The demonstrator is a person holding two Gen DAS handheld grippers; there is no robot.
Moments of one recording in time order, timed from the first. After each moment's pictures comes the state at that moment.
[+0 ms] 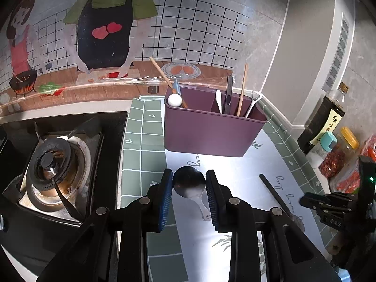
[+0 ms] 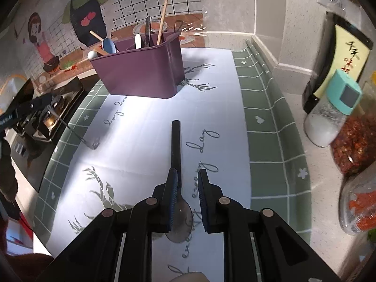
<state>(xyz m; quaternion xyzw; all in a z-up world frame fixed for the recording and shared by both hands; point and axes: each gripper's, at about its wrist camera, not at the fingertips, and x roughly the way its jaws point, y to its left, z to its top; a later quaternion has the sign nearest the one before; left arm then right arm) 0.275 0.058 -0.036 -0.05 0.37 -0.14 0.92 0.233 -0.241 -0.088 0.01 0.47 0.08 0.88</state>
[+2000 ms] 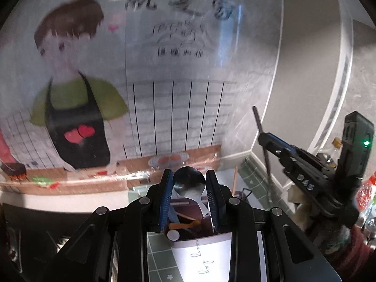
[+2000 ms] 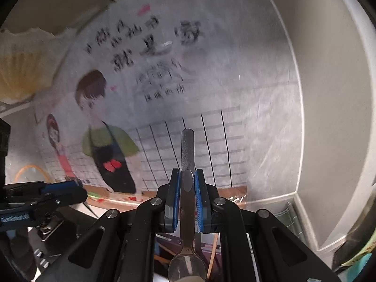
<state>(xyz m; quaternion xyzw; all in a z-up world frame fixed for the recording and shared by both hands) 0.412 0.042 0.121 0.00 0.31 -0.19 0.93 0.396 -0.173 0.077 0.08 0.17 0.11 0.98</state>
